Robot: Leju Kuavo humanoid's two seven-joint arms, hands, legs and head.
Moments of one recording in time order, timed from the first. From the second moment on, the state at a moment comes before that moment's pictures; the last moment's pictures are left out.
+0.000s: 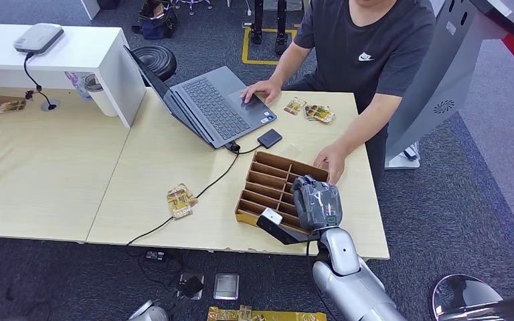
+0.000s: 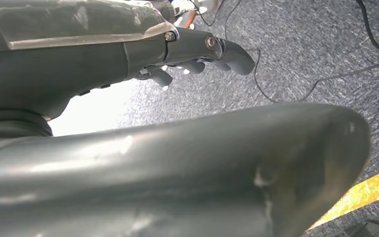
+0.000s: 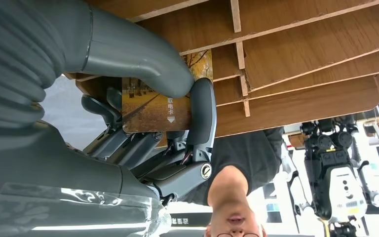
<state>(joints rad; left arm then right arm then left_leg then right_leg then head) -0.28 0.00 -0.86 -0.23 -0.05 0.14 0.59 -0.46 0.05 0.61 -0.65 1.10 -0.71 0.04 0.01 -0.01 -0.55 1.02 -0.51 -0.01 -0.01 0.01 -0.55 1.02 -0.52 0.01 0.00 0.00</state>
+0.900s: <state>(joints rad) -0.28 0.00 -0.86 -0.23 -0.06 0.15 0.57 -0.35 0.04 0.43 -1.10 1.22 -0.71 -0.08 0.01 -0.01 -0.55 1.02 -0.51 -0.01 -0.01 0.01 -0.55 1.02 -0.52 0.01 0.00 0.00</state>
